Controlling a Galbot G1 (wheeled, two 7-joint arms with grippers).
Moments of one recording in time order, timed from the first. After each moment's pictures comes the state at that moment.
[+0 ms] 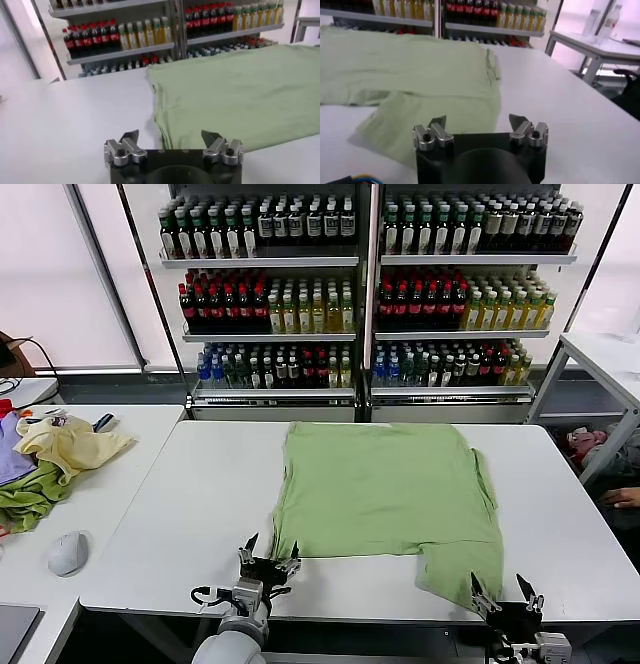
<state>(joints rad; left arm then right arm) 1.33 -1.37 -0.16 -1.97 -0.06 0.54 -0.26 -1.73 1.25 0.63 2.10 0.31 -0.33 0.16</state>
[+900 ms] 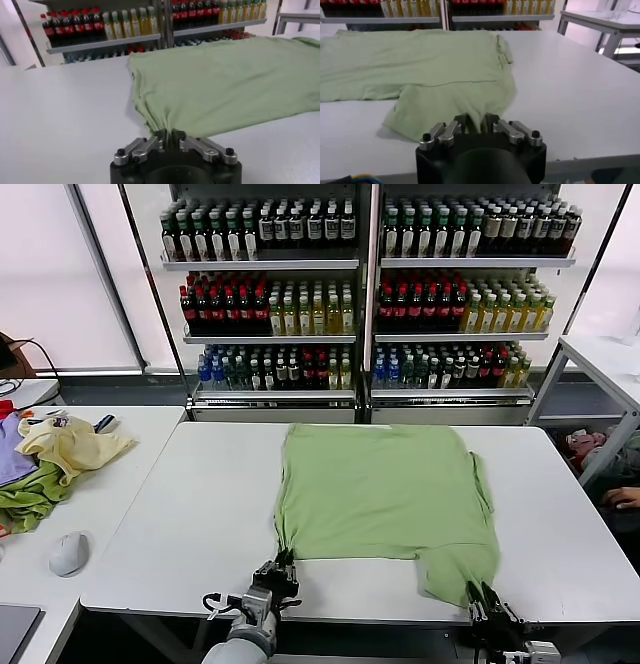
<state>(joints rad) 1.37 -1.34 -0.15 -1.96 -0.12 0.53 -0.23 -1.76 1.24 0.65 2.11 0.39 -0.34 0.10</state>
